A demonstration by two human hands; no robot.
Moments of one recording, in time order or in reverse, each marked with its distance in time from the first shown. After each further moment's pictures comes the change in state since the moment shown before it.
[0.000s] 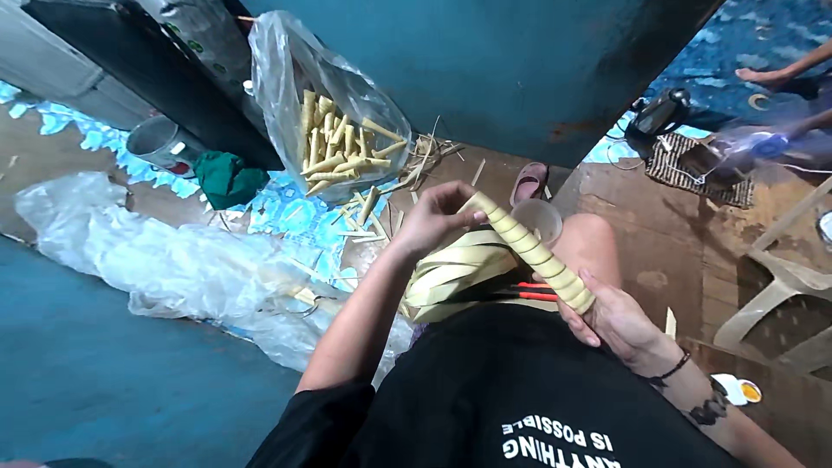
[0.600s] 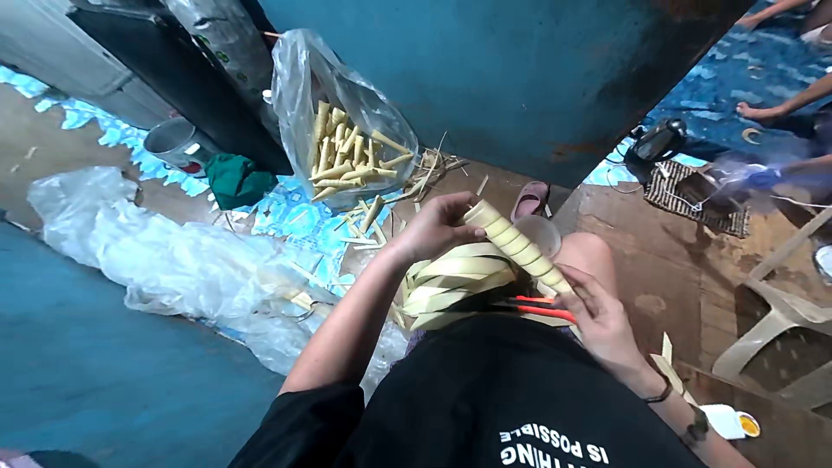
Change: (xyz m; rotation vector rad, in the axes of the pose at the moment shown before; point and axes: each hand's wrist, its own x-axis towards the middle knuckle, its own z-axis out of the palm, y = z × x) left_hand -0.001 0.027 -0.006 0.286 -0.104 -0.064; right_hand 0.011 0.015 -0.001 -0.656 0.284 -0.601
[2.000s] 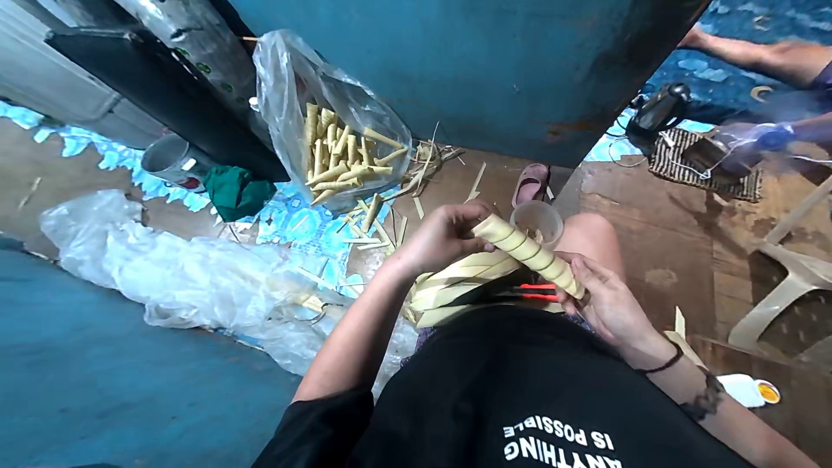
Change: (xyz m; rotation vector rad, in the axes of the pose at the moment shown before) left_hand -0.005 0.001 0.019 -0.017 -0.089 0.079; right_hand 0.012 -0.014 0.005 0.339 0.034 0.304
